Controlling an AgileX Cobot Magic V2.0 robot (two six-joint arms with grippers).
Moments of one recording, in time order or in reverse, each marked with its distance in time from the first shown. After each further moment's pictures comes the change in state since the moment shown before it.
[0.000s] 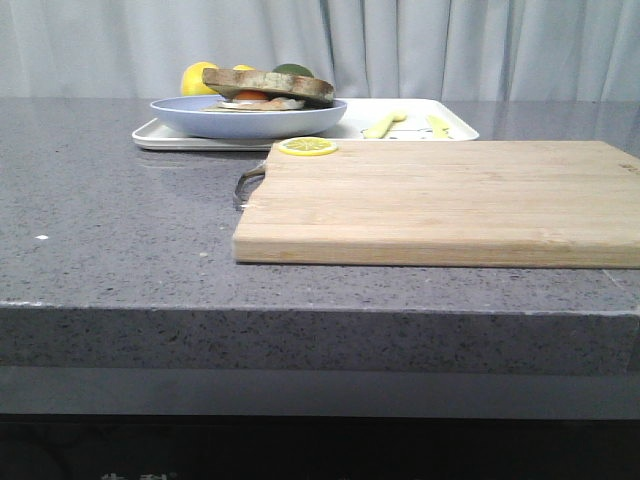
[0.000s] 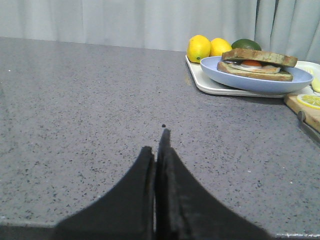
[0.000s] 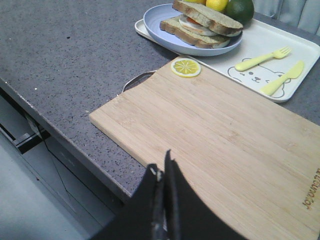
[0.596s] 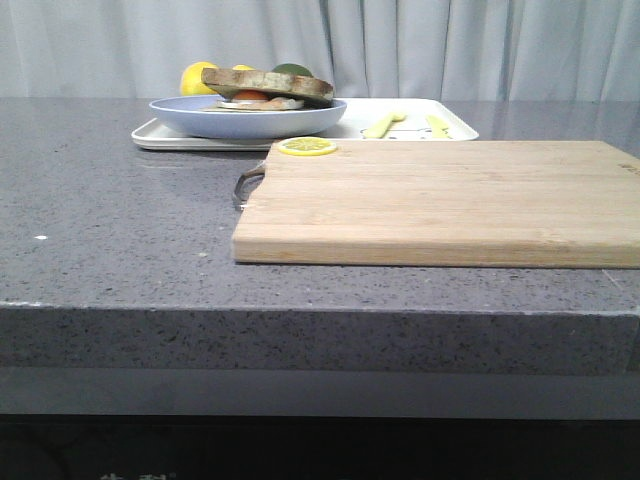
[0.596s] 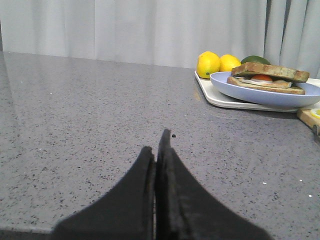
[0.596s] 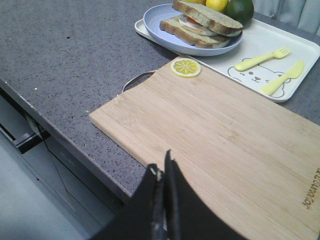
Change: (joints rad) left arm 0.043 -0.024 0.084 0.004 -0.140 -0.008; right arm 0.000 0.000 0.000 0.002 0.000 0.000
